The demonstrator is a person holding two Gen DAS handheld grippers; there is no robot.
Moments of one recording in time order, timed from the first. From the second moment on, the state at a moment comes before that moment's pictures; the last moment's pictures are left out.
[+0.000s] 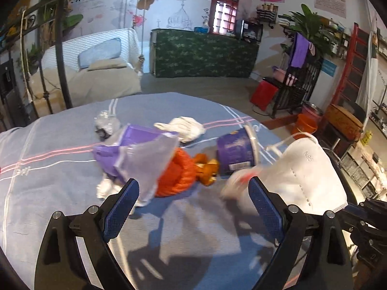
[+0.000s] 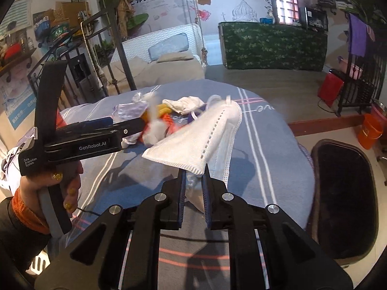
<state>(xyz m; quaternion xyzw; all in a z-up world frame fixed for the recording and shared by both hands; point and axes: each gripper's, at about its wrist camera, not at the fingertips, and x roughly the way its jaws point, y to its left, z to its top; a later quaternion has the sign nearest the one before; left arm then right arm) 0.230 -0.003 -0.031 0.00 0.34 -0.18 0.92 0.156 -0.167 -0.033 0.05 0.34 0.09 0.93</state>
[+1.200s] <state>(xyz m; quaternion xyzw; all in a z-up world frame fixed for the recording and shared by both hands) 0.201 -0.159 -0.040 0.03 0.38 -0.30 0.87 0.095 -0.335 -0.036 0.14 0.28 -0.10 0.94</state>
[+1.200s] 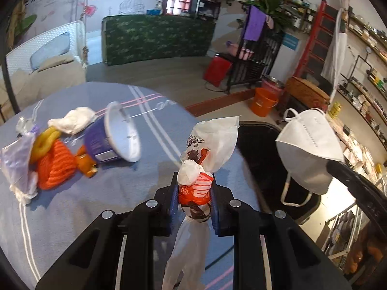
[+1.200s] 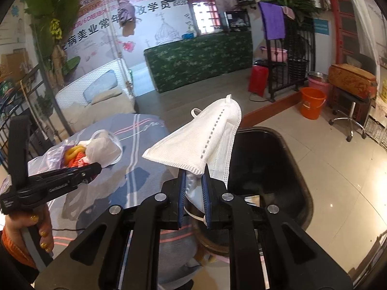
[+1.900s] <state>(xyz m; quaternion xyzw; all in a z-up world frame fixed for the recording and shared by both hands) 0.178 -0.216 -0.042 0.05 0.37 -0.36 0.86 0.142 -0.394 -0.118 0.17 0.37 -0.17 0.90</state>
